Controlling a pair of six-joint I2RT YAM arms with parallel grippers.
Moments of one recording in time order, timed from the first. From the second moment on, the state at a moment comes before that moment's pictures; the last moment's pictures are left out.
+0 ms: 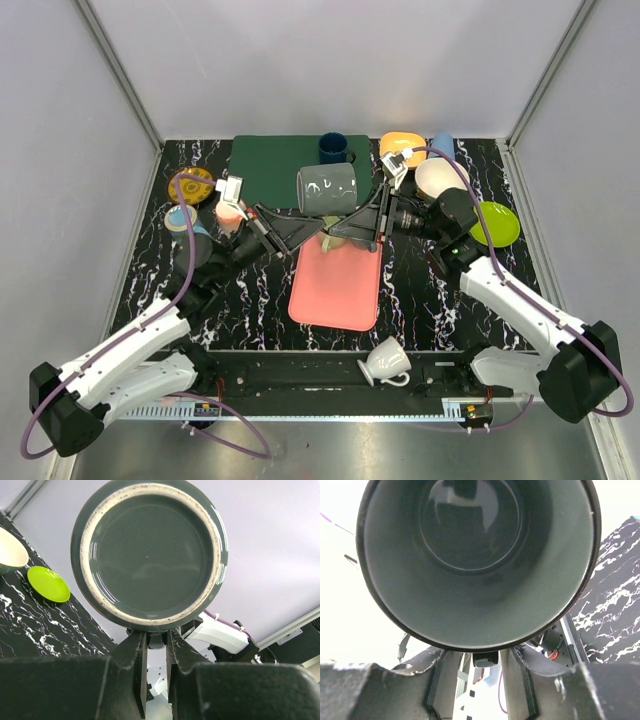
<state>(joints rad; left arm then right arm) -0.74 0.85 0.71 0.45 0.28 -1.04 0.58 1.17 0.89 0.57 -0.88 1.19</state>
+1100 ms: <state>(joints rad) -0.80 0.60 0.67 0.10 0.13 -0.83 0.58 1.06 1.00 -0.13 -0.67 0.79</state>
